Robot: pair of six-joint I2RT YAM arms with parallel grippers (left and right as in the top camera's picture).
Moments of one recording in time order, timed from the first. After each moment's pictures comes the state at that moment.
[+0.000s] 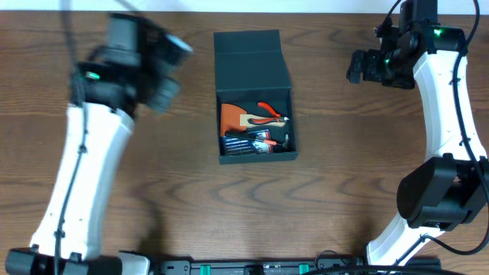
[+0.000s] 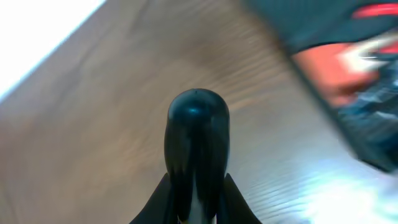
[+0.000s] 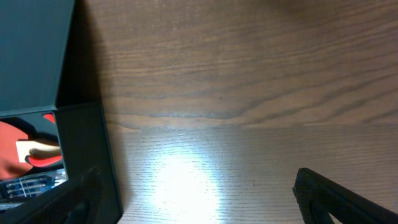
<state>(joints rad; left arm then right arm) -0.23 1.54 1.64 -1.11 -0.06 0.49 -0.09 1.92 1.85 -1.18 -0.13 0.05</state>
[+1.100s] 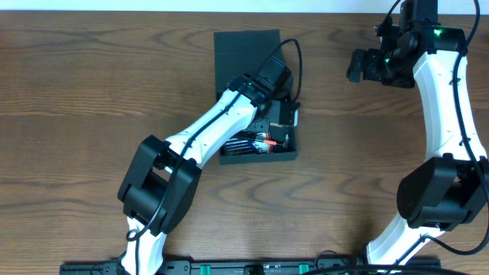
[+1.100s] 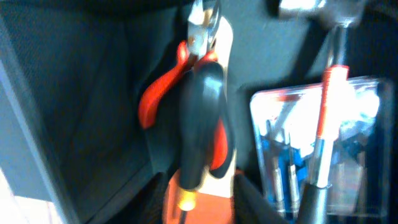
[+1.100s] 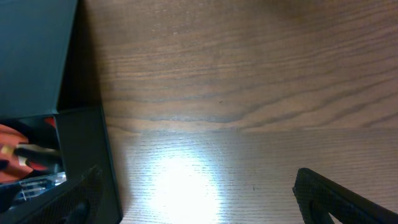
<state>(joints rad) -0.65 2.07 1.63 -0.81 -0.07 1.02 -0.09 1.92 1.85 -1.17 -0.13 0.05</state>
